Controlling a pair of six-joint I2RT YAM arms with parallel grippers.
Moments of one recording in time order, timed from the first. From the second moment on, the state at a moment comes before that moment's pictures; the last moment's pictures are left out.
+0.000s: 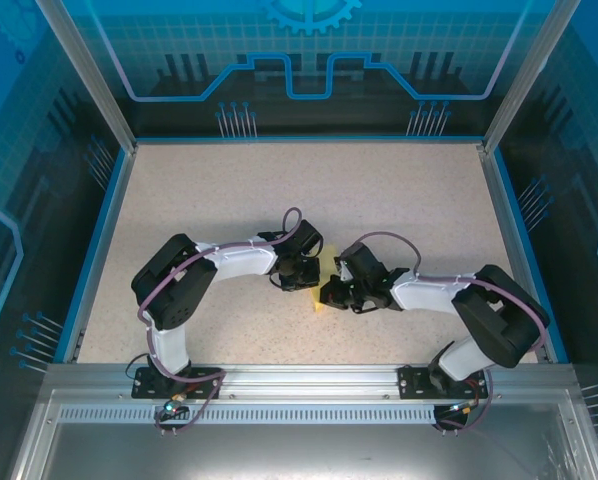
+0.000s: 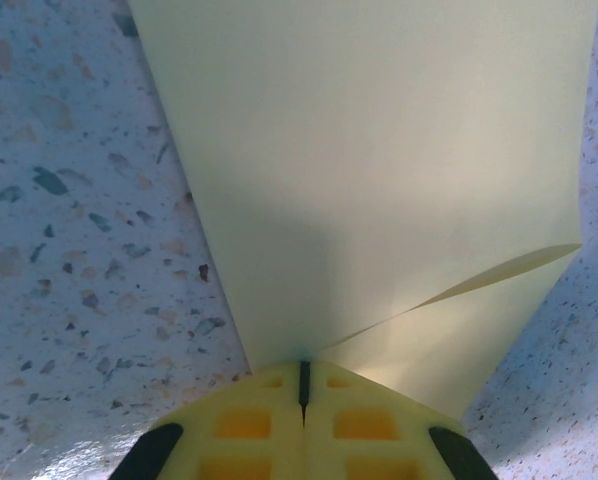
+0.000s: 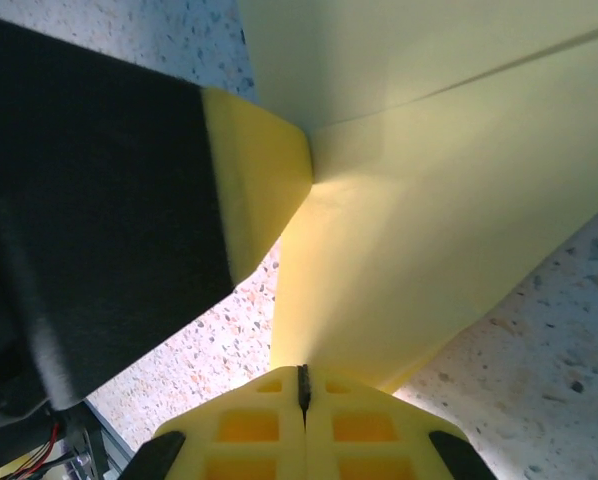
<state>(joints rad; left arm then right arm) -0.74 1.88 1.10 -0.45 0.19 -0.90 0.71 1.52 0.58 0.00 -0.40 0.93</state>
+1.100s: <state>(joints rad) -0.74 1.87 1.10 -0.45 0.19 -0.90 0.74 1.53 0.57 0.01 -0.42 0.92</state>
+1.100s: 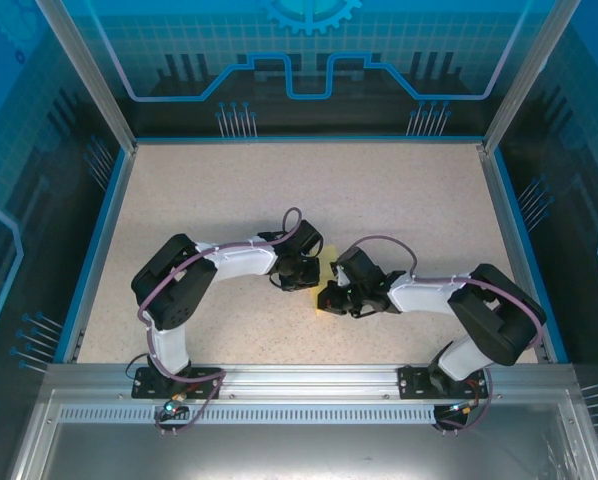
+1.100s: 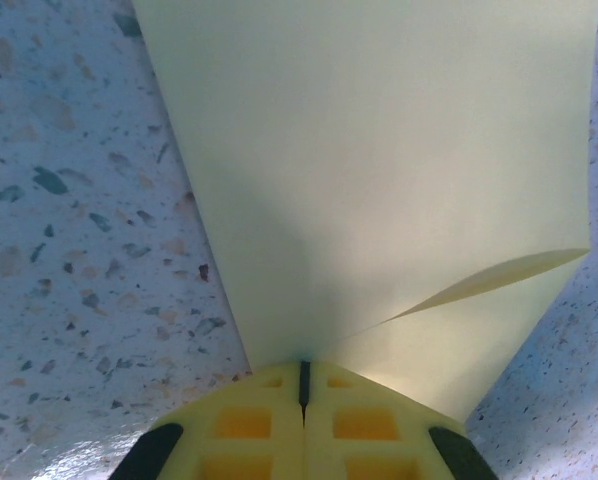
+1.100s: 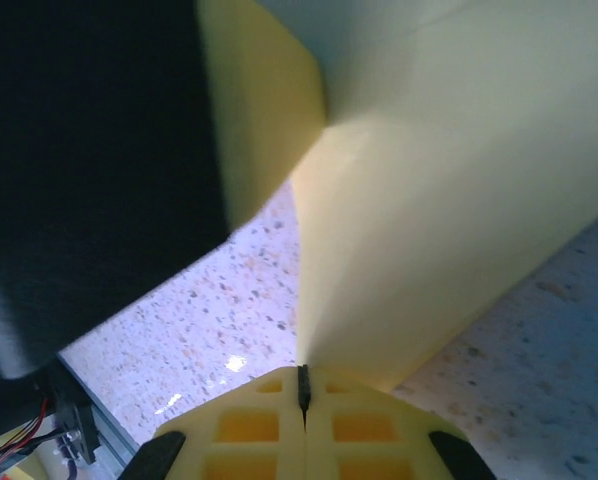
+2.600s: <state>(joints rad) -0.74 1.87 1.10 -0.45 0.19 -0.90 0.70 1.60 0.66 -0.05 -0.39 0.82</state>
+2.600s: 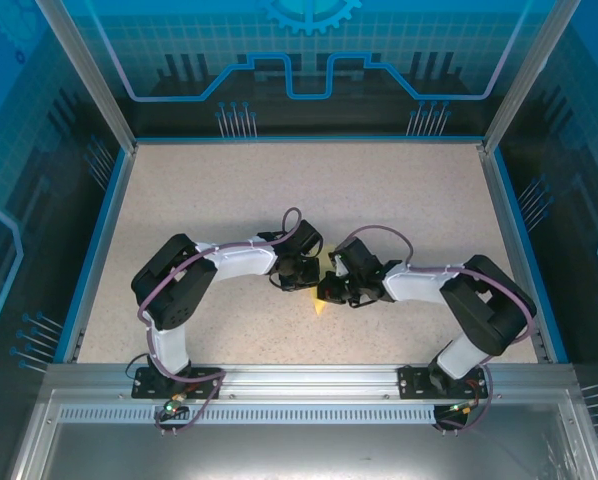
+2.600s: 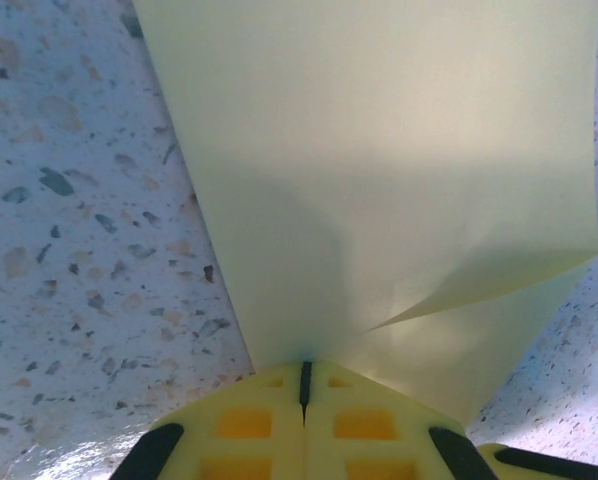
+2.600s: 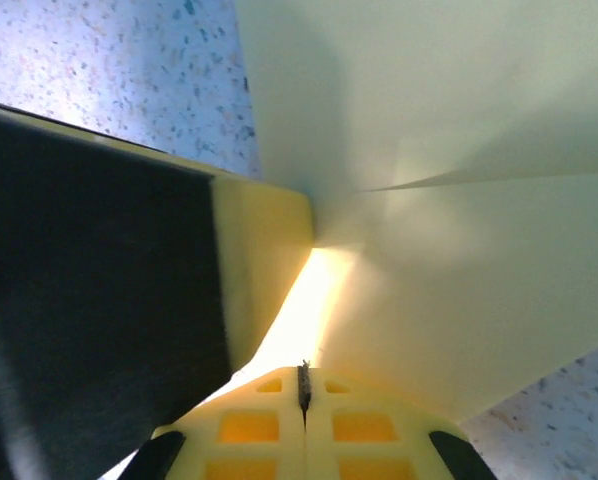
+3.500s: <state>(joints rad) -0.74 1.88 1.12 -0.46 0.18 -0.88 0.73 1.43 0.57 -0.09 -0.36 0.83</state>
